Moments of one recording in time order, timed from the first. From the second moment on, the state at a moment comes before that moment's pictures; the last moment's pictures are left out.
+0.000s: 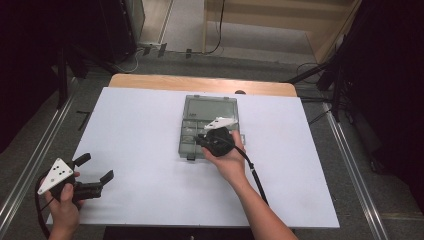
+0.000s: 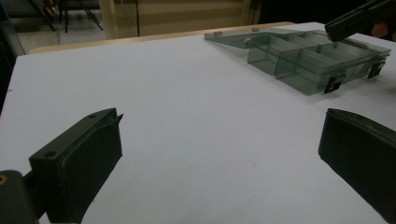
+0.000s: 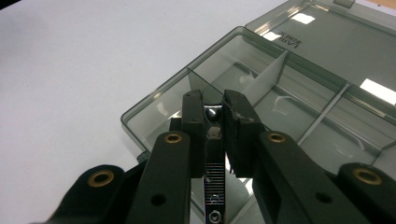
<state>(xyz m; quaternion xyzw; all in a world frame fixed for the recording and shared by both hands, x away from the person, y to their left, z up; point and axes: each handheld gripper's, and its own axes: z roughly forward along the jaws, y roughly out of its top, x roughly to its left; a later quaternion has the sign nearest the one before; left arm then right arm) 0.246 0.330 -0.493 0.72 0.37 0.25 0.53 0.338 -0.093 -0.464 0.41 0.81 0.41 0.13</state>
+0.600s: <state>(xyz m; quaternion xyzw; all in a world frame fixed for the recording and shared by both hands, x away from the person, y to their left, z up) 0.246 0.330 -0.493 0.72 0.37 0.25 0.53 0.342 -0.102 -0.468 0.43 0.78 0.43 0.12</state>
